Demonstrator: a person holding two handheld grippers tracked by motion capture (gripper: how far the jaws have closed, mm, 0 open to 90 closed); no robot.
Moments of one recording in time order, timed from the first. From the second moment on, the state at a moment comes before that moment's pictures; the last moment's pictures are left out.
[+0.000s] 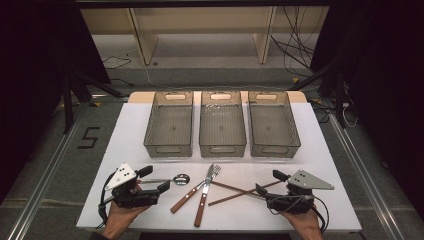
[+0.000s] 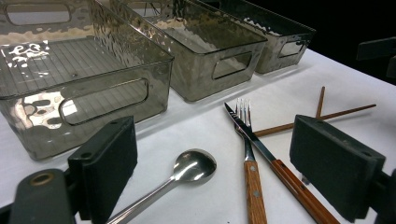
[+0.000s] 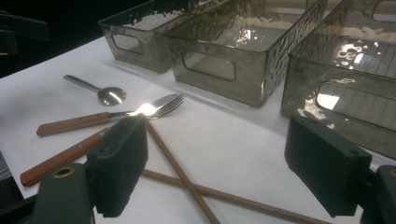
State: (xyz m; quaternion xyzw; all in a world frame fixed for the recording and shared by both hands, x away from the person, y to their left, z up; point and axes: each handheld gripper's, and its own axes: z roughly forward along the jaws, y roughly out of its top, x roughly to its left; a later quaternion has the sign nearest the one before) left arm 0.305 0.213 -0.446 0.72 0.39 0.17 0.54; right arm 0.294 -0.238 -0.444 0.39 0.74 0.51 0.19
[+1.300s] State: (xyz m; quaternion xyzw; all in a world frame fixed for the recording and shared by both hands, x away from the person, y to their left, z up) left arm 0.306 0.212 -0.446 0.72 0.40 0.17 0.54; right arm 0.338 -0.201 -0.442 0.28 0.94 0.17 0.09
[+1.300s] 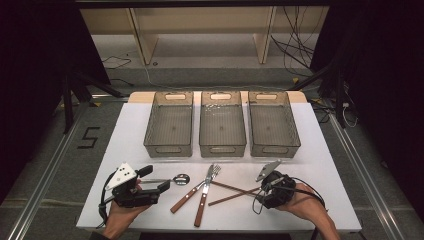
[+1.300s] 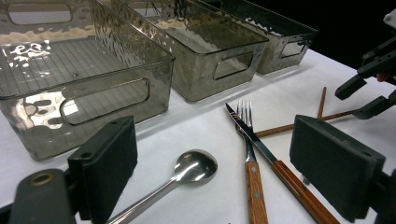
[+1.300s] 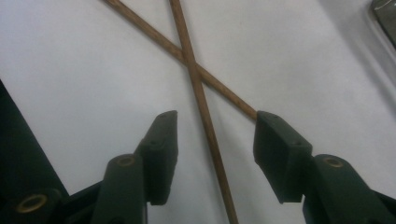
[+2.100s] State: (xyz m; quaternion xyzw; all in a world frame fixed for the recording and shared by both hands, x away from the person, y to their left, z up) left arm 0.306 0.211 -0.445 0.72 0.39 0.17 0.54; right arm 0.347 -0.185 -0.455 0.22 0.97 0.09 0.06
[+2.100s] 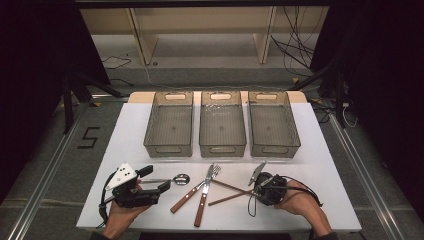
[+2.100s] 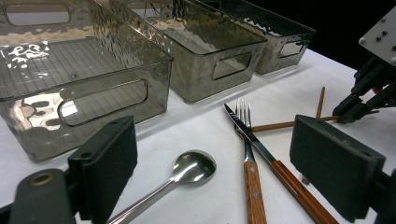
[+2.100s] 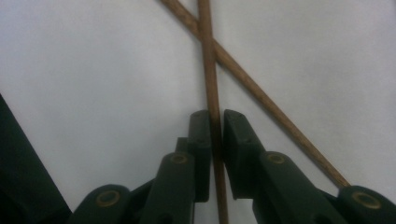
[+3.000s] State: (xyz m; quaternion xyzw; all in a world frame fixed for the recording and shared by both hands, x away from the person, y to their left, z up) left arm 0.311 0.202 -0.440 0.72 0.40 0.15 0.54; right arm 0.349 -0.177 -0.417 0.28 0.92 0.25 0.14
